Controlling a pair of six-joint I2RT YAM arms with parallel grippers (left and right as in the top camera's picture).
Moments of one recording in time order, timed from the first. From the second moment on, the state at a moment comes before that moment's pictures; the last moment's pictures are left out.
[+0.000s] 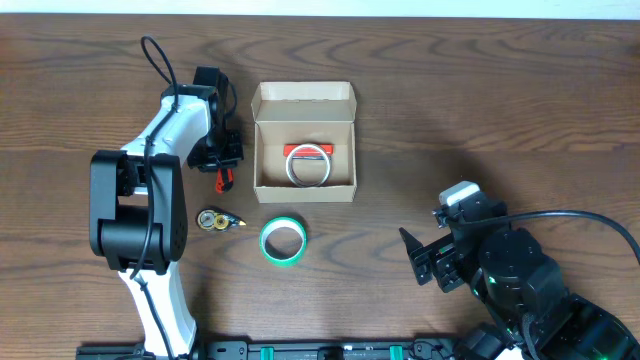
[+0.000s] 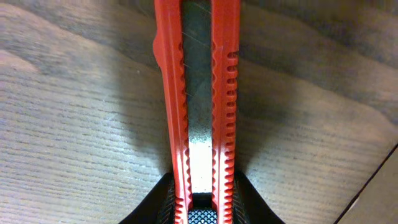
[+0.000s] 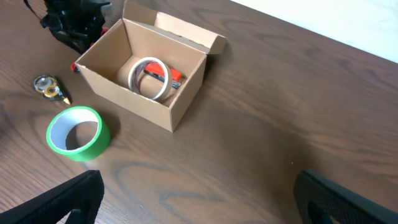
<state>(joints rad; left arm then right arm) -0.10 2.10 1.46 -0.84 0.07 -0.24 0.73 0.67 1.00 -0.97 0.25 0.12</state>
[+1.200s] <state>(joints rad) -0.09 1.88 1.46 -0.85 0.04 -0.34 0.73 0.67 1.00 -0.97 0.25 0.12</state>
